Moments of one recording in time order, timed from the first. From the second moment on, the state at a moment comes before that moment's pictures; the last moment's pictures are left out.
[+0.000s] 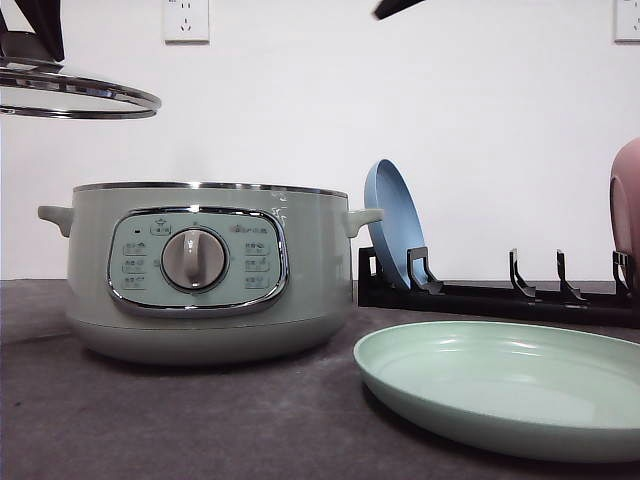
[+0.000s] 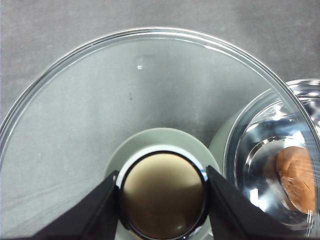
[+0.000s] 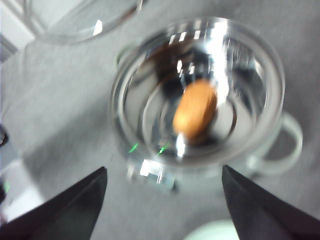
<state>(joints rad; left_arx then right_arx) -0.05 1.55 1.79 -1.07 0.01 0.09 0.62 1.40 1.50 -0.77 -0.34 0.09</state>
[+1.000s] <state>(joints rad) -0.03 1.55 1.79 -1.08 0.01 0.09 0.72 2.11 1.96 -0.71 -0.15 0.11</state>
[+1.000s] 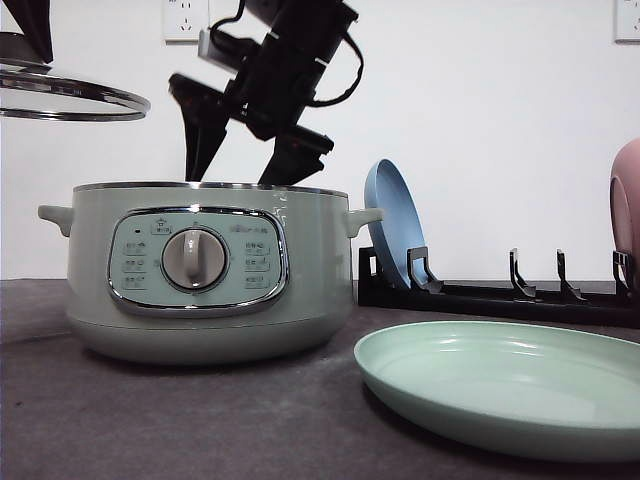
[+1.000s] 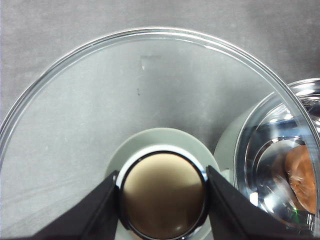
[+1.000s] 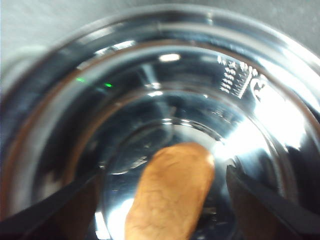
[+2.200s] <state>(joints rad) -0.03 1.55 1.79 -1.08 0.01 0.09 0.75 2.21 1.96 -0.74 -0.08 0.12</state>
